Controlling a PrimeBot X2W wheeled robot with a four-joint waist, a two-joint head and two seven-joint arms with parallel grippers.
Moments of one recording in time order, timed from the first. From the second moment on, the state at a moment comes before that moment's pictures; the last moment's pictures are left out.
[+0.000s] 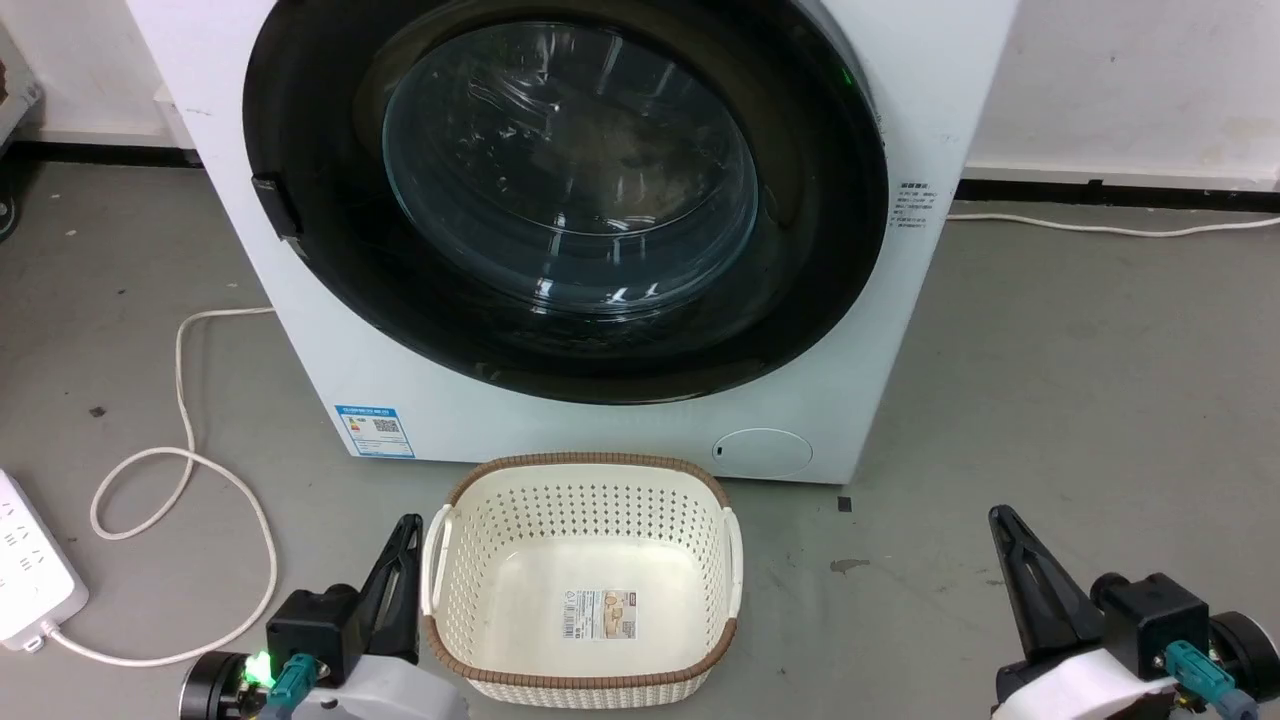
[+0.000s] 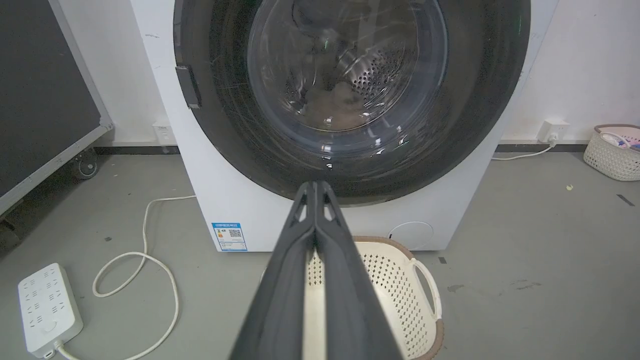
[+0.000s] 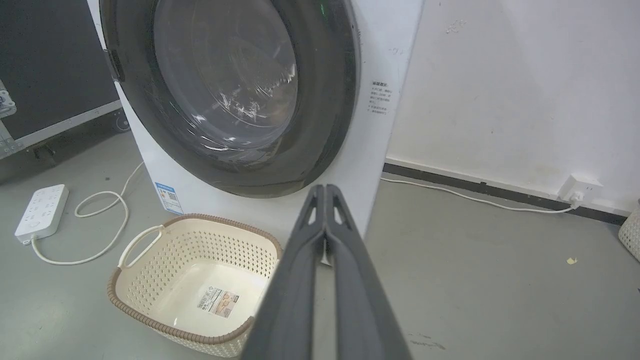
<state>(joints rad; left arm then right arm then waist) 0.02 0.05 -0.02 0.06 -0.05 -0.06 -0.11 0.03 -0.06 -0.02 0.02 -0.01 0.13 -0.11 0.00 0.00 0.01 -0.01</state>
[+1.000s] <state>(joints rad) 0.02 0.05 -0.01 0.03 -0.03 -0.02 -0.04 0.02 -0.06 -0.01 0.01 -0.01 0.13 -0.05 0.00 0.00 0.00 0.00</state>
